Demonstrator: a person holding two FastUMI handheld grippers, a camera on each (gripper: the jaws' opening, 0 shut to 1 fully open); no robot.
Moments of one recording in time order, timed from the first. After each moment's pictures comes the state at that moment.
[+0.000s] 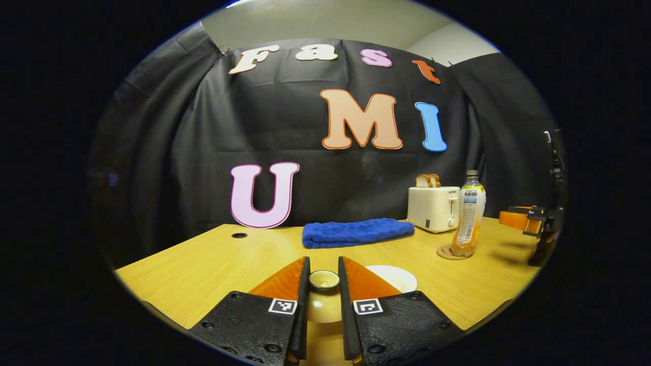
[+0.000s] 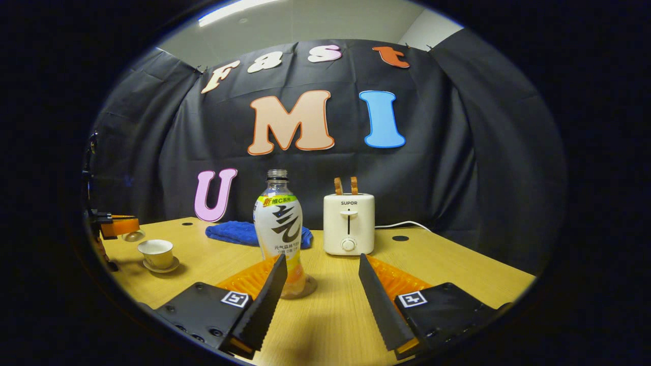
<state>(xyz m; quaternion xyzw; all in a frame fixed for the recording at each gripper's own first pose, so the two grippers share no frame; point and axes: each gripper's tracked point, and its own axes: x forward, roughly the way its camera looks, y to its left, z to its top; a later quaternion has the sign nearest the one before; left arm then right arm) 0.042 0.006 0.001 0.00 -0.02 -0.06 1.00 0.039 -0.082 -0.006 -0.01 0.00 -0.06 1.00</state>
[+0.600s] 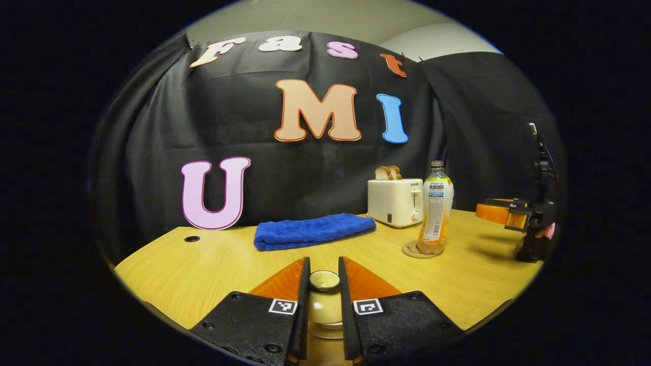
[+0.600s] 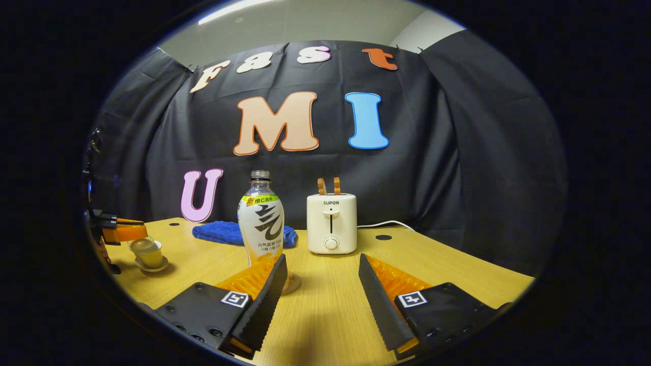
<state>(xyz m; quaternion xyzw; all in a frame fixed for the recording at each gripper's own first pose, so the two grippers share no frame) 0.064 -0.059 -0.006 0.03 0.00 -0.18 0.98 0.027 -0.097 -0.004 -0.01 0.00 -0.09 1.00</state>
